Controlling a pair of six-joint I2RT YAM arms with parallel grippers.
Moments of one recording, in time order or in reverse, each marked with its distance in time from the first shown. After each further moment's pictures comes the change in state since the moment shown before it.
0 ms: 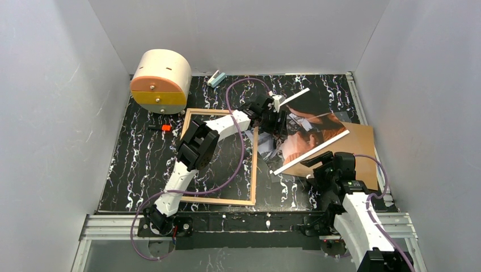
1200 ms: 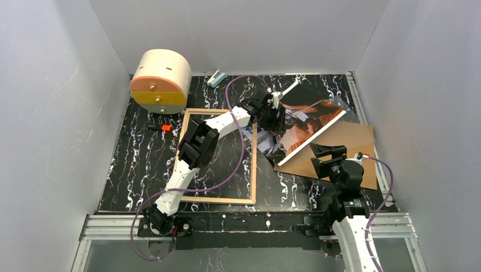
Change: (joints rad) left arm 0.023 0.053 0.117 -0.100 -0.024 0.019; right arm 0.000 -0.426 -0.103 0.233 0.084 0.166
